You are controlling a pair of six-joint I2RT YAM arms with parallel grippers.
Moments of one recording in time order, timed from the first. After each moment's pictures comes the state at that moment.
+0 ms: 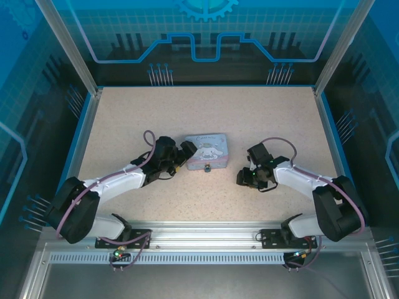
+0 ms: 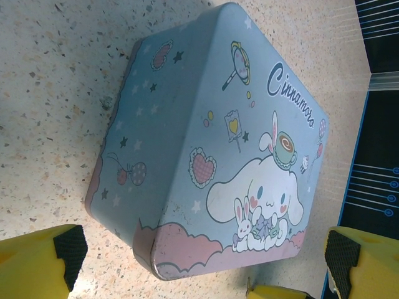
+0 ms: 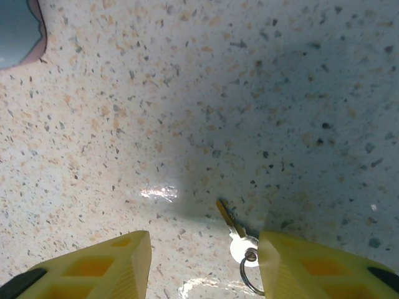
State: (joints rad) left arm -0.55 1.37 0.66 0.00 0.08 -1.24; right arm 0.43 1.37 0.64 -0.53 -0.18 0.59
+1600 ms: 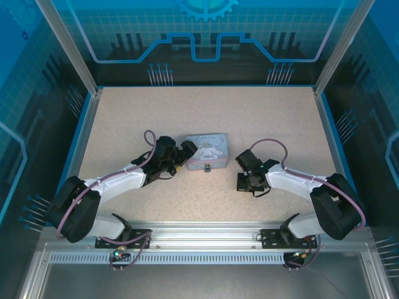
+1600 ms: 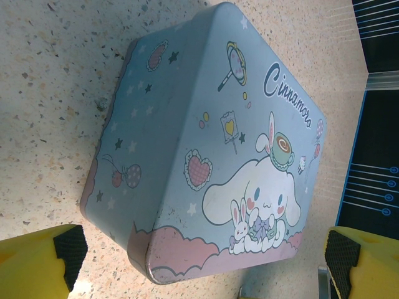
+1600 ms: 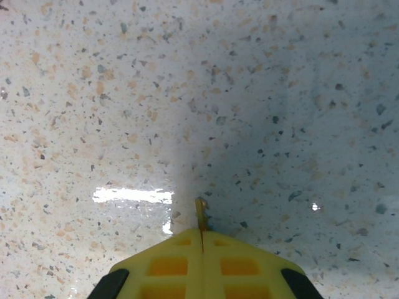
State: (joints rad) left arm -0.55 1.37 0.66 0.02 0.08 -1.24; right arm 0.60 1.39 0.65 -0.57 0.02 0.68
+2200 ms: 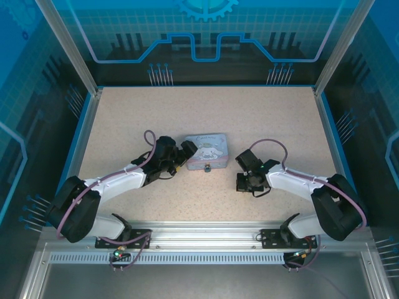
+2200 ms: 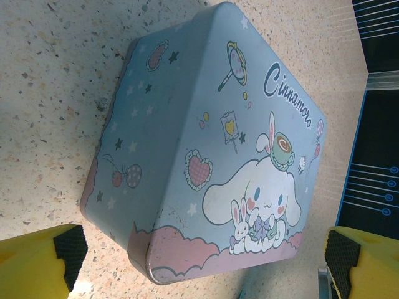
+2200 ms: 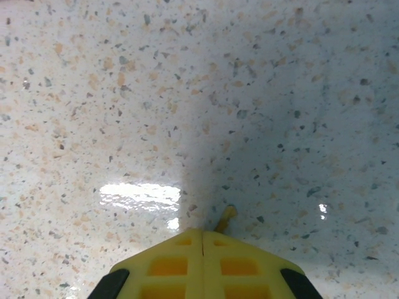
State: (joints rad) left arm -0.55 1.37 0.66 0.02 0.09 -1.24; right arm 0.60 1.37 0.65 -0.57 -0.02 0.66
